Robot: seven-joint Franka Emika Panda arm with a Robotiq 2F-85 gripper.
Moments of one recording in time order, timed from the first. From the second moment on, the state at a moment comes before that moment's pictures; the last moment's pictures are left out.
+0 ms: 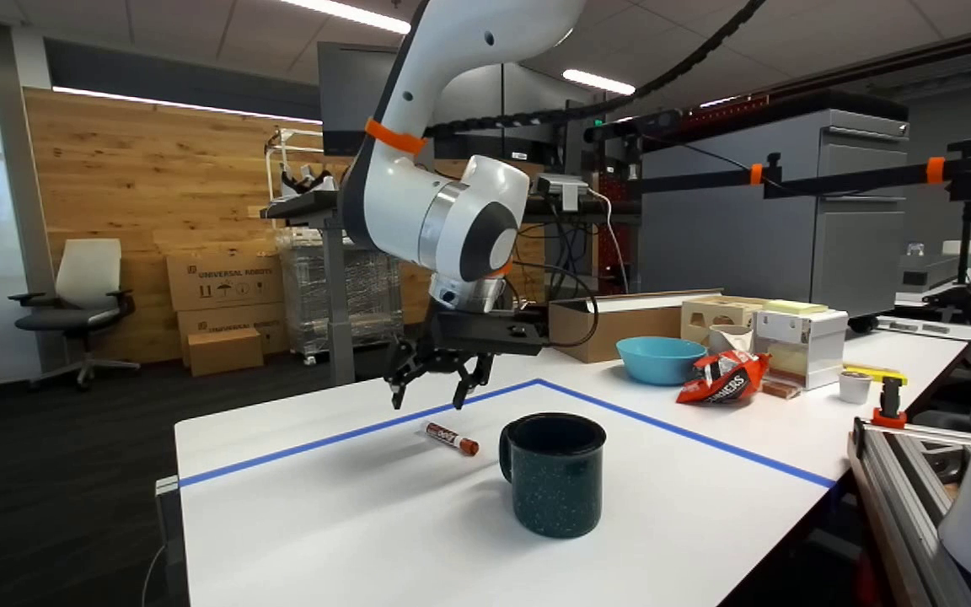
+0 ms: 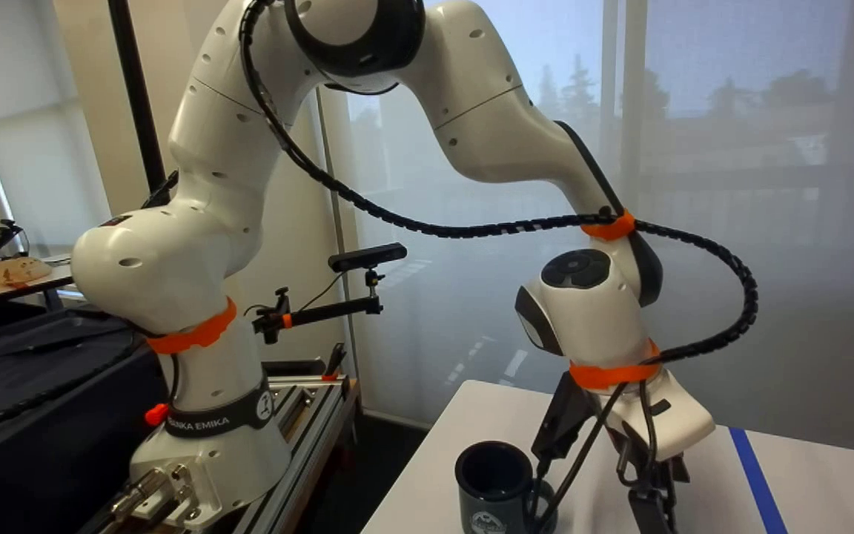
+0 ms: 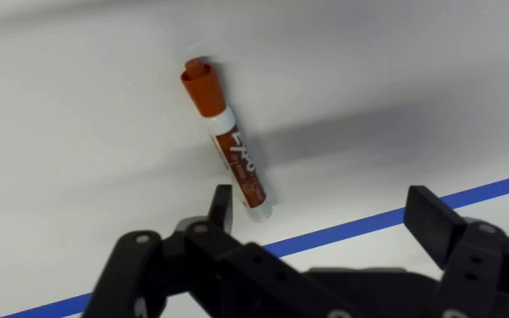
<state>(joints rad) 0.06 0.56 0.01 -2.19 1.35 3.16 -0.77</state>
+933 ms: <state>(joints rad) 0.31 0.23 -0.45 -2.36 0.50 2.62 -0.03</state>
